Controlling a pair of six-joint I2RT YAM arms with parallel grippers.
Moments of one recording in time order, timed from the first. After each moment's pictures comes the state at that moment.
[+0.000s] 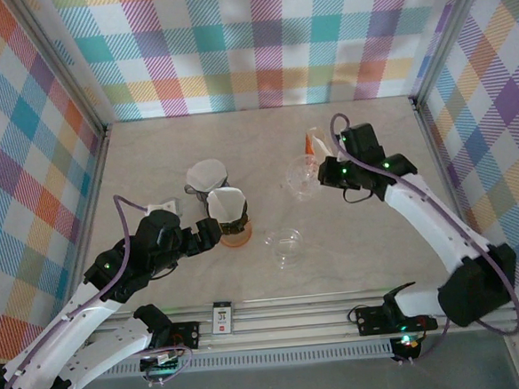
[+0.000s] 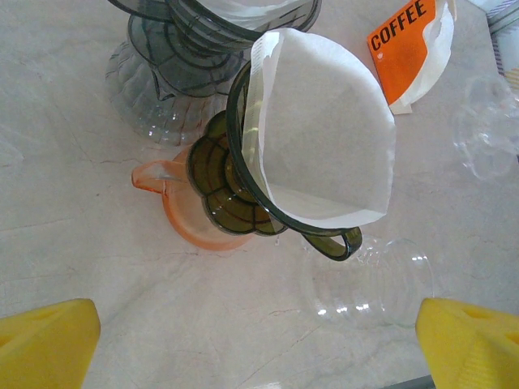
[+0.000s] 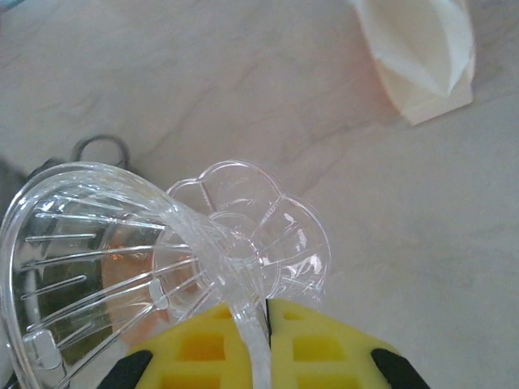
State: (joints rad) left arm -0.71 0.72 0.85 -0.86 -0.16 -0.82; right arm 0.41 1.27 1.19 -0.76 -0.18 0.54
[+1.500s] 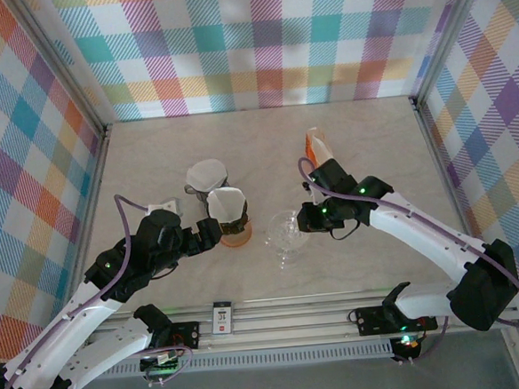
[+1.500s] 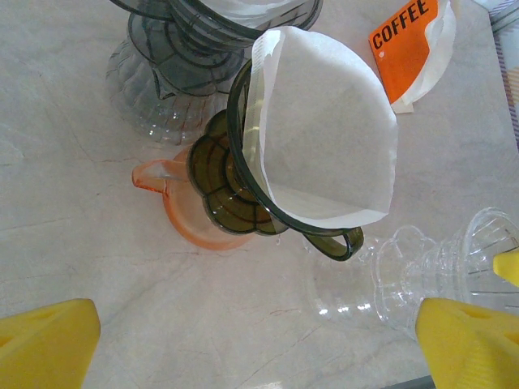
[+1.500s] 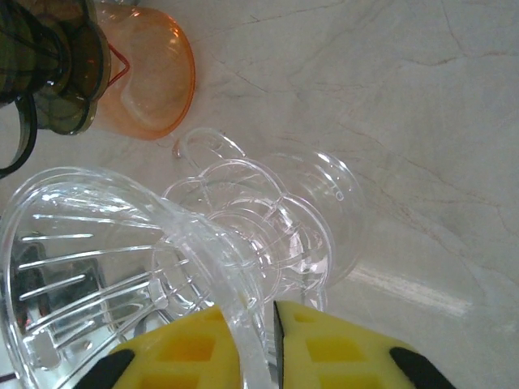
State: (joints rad) left arm -0.71 0.72 0.85 -0.86 -0.16 -0.82; right arm 0.67 1.27 1.06 -0.88 -0.25 0.57
